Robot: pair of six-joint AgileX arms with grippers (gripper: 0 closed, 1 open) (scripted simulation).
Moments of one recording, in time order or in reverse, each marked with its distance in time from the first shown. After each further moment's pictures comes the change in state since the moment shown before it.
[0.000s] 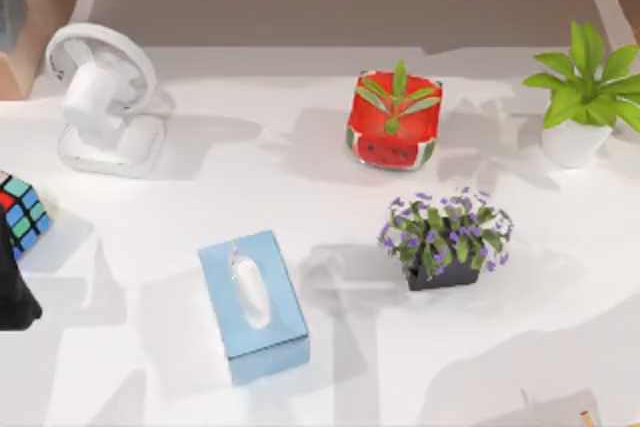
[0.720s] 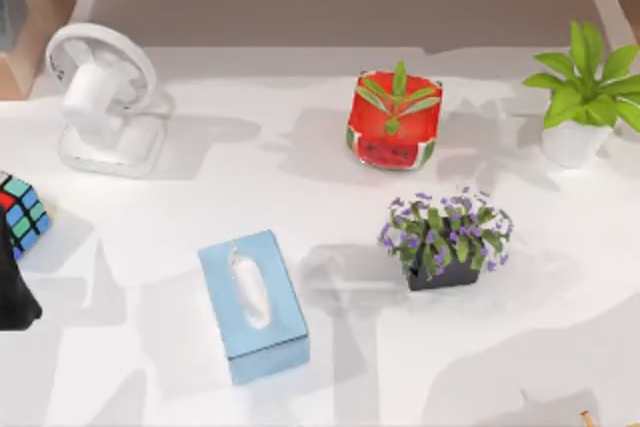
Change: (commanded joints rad) left arm 0.000 0.000 0.000 0.000 0.000 0.000; right arm 0.002 0.004 0.010 -0.006 0.002 0.000
